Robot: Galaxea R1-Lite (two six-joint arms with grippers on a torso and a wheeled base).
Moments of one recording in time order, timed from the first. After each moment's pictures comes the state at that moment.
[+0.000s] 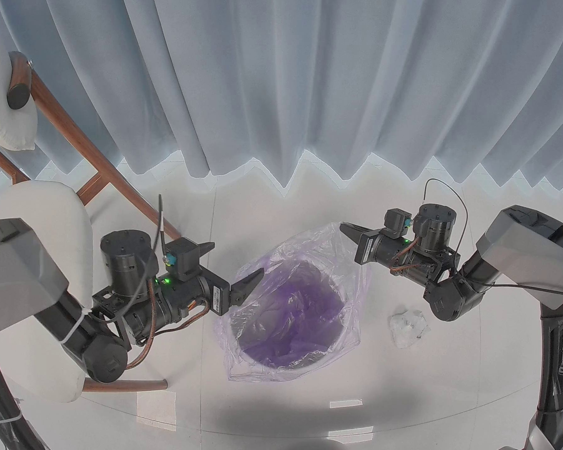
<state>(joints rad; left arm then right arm) -0.46 1.98 -0.59 -1.25 -0.15 0.09 0.37 2.35 -1.11 -1.14 0.34 0.22</state>
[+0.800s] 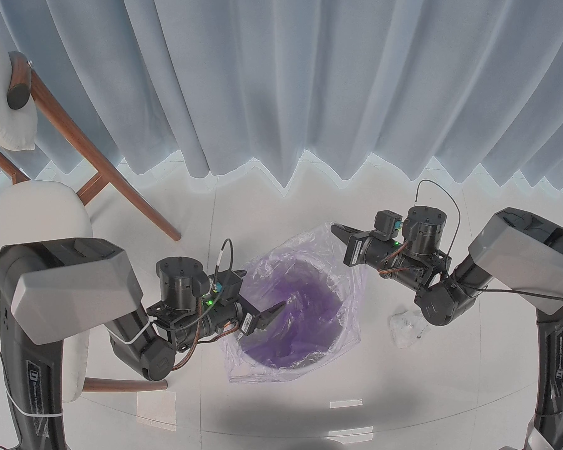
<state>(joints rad) -0.47 2.30 -0.76 -1.26 -0.21 0.25 0.42 2.36 -1.12 -1.14 0.27 0.23</state>
